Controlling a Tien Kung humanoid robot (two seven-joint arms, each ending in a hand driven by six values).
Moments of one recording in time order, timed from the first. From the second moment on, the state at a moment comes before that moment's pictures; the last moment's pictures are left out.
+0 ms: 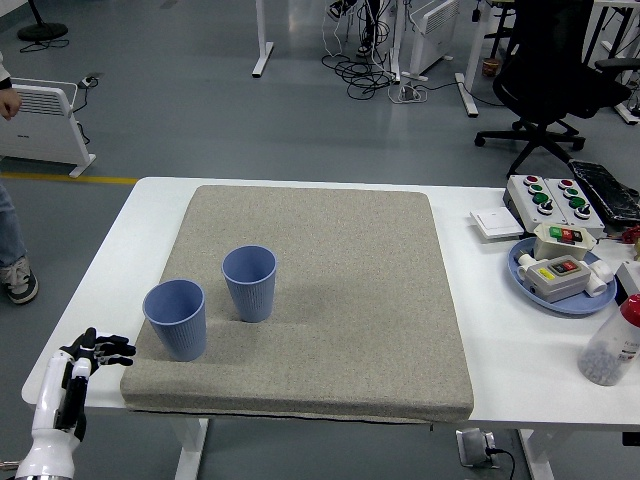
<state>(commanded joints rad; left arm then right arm) 0.12 0.25 -1.17 -1.36 1.09 0.31 -0.65 0.19 -0.20 0.17 0.22 -0.41 -0.13 -0.18</state>
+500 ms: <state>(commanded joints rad) 0.05 0.23 -1.12 -1.30 1.14 0.29 -0.62 0.19 -0.20 0.17 0.22 -0.40 -0.12 -0.18</state>
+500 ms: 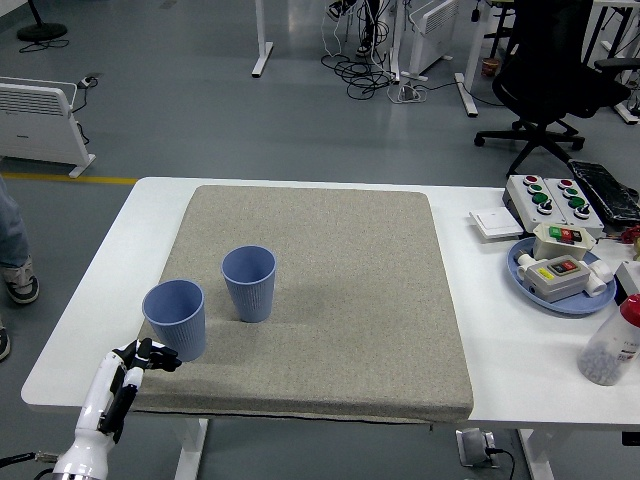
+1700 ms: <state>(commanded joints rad) -0.08 0.19 -1.07 -1.13 1.16 0.21 -0.53 0.19 -0.19 0.17 0.22 -0.40 -0.12 -0.18</state>
